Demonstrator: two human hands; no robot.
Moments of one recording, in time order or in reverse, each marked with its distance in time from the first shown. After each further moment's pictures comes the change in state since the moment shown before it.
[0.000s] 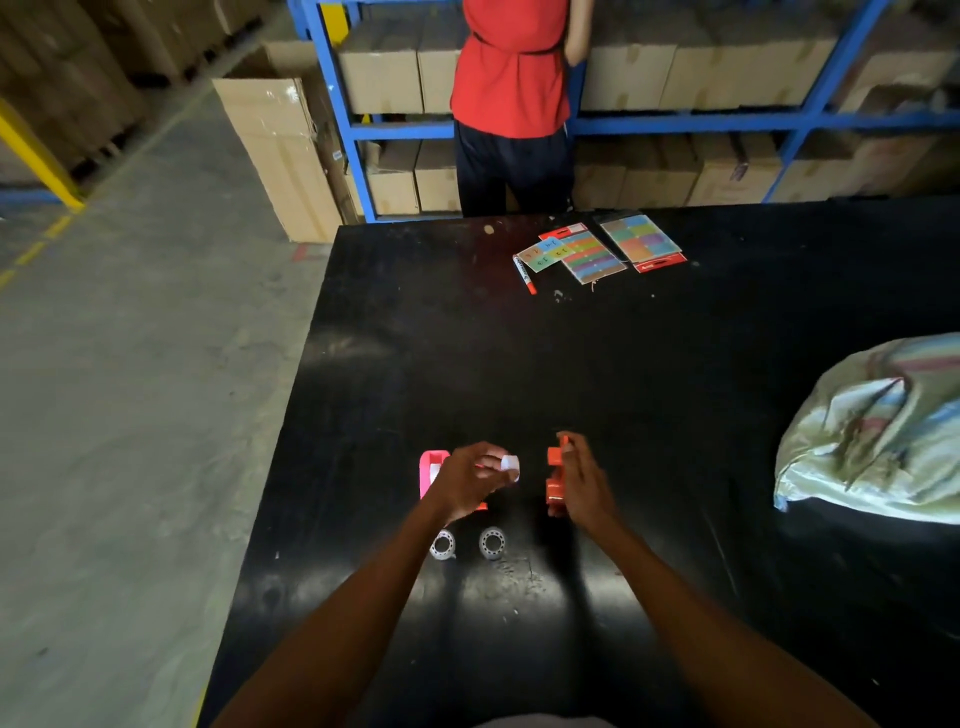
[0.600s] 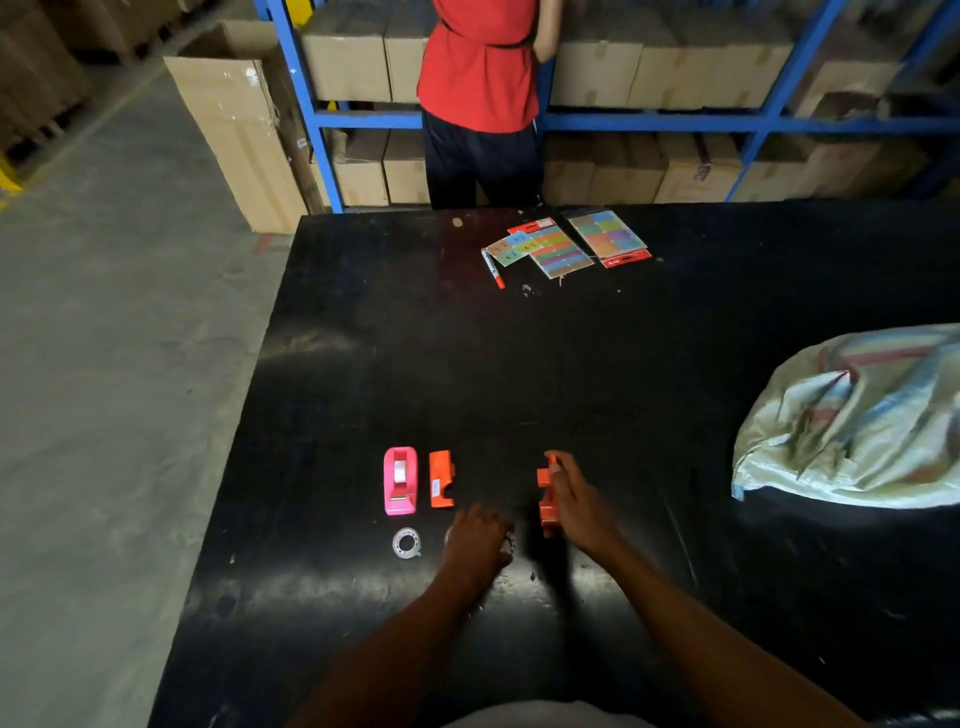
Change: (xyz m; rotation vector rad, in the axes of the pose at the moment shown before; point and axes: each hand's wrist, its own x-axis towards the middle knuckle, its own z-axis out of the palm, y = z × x) left_hand -0.012 -0.064 0.098 1.005 -0.162 0.144; right_hand -0.015 0.037 -0.033 -0.124 -0.120 0.071
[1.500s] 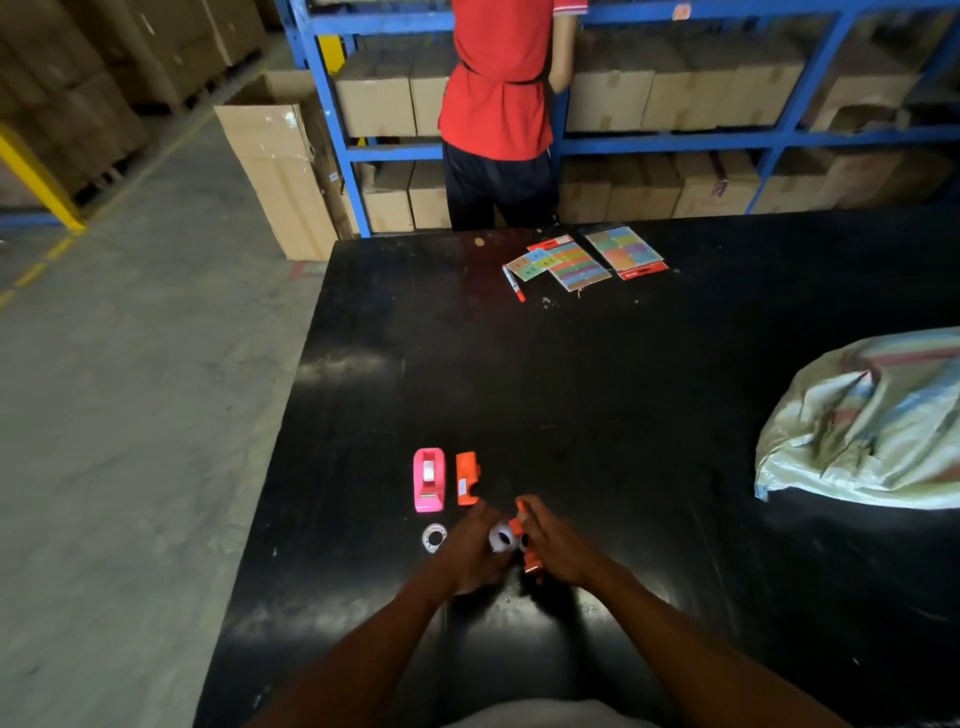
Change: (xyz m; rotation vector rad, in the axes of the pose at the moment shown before) left_hand -0.051 -0.033 -0.021 -0.473 0.179 0.067; right_hand -0.032 0.005 0.052 -0.158 -0.294 -0.046
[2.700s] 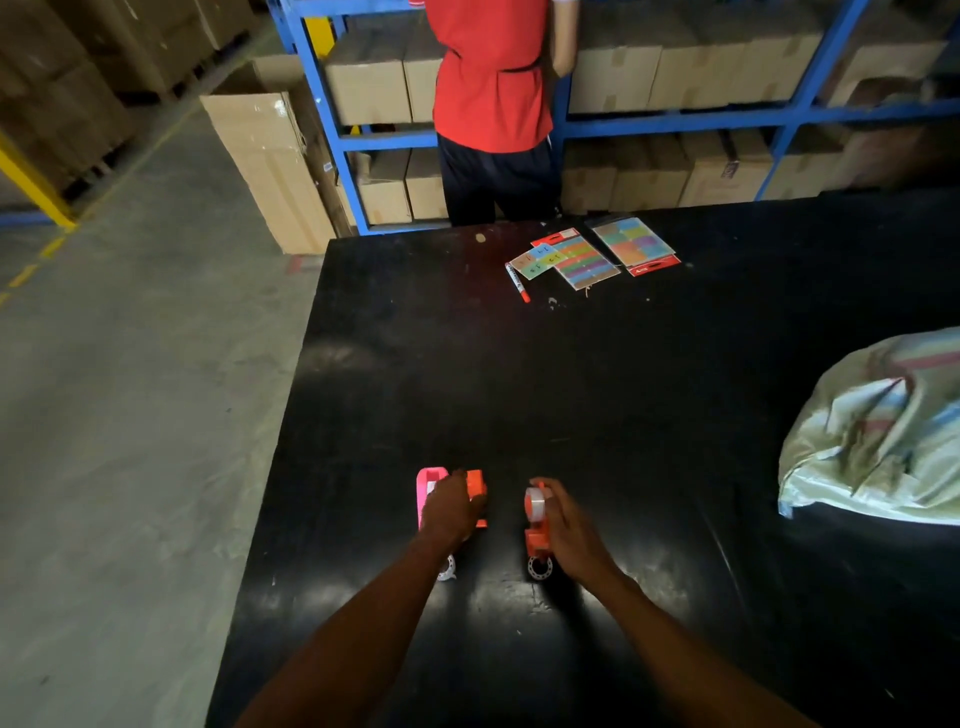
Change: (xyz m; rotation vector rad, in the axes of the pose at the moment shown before) left_hand 0.075 -0.015 -0.050 0.138 0.104 -0.408; right_hand 0.035 -0.013 -0.012 0.355 0.244 -0.051
